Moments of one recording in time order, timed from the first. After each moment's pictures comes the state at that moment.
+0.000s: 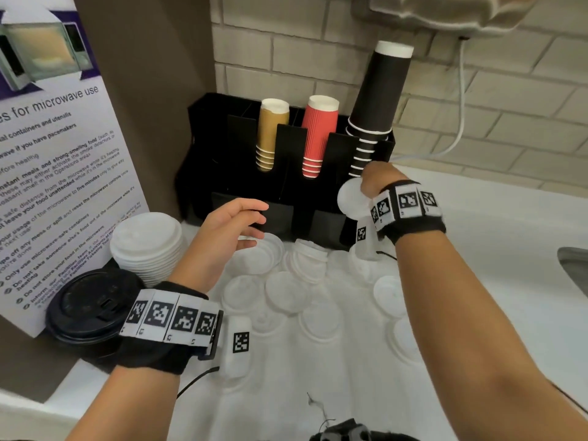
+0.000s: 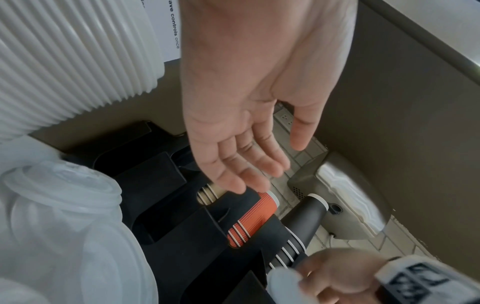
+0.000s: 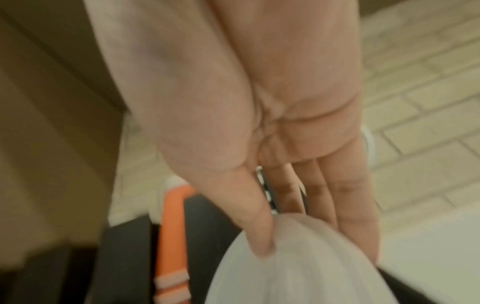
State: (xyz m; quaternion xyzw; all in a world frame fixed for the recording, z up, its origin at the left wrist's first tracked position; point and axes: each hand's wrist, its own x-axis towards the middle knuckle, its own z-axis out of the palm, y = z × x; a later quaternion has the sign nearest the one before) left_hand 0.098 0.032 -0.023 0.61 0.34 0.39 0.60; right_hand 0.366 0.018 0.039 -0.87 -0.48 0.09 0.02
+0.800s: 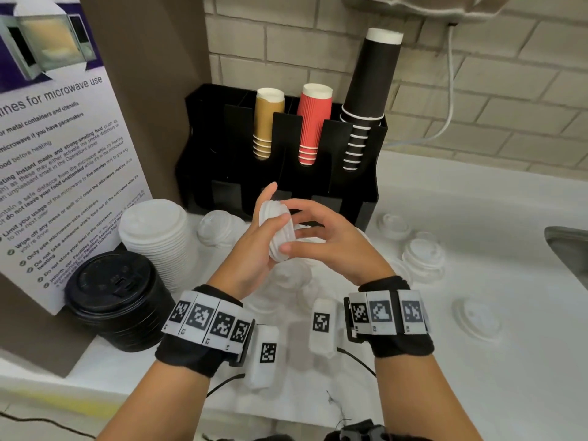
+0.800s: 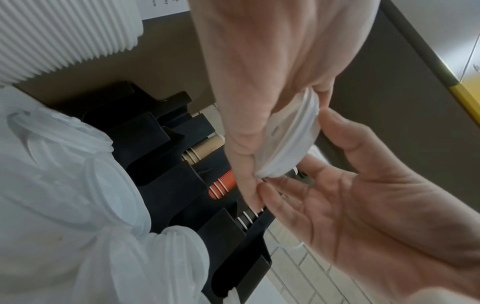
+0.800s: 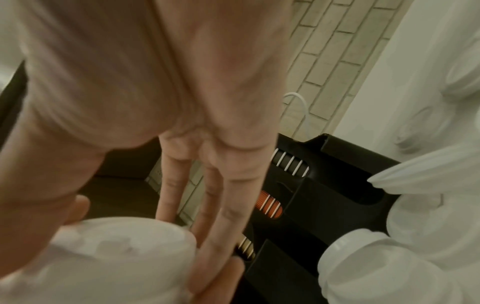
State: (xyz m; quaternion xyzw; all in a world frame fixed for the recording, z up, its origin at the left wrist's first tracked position) left_hand 0.118 -0.016 -0.036 0.54 0.23 0.34 0.73; right_hand 0.254 -0.086 -0.009 -0.58 -0.57 0.35 0.46
